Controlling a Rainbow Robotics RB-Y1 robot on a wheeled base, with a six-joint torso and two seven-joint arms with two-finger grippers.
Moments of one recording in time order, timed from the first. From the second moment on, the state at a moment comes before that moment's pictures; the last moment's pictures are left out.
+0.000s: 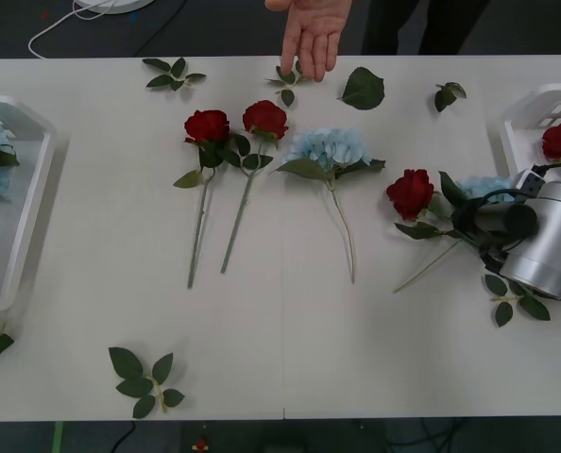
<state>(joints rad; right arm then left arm) -0.66 -1.06 1.04 -1.60 -0.40 0.89 -0.19 -0.48 0.83 0.24 -0.73 1.17 0.77 -2.38</state>
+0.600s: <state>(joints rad) -0.66 -1.05 1.04 -1.59 -0.36 0.89 -0.19 -0.48 0.83 0.24 -0.73 1.17 0.77 -2.38</state>
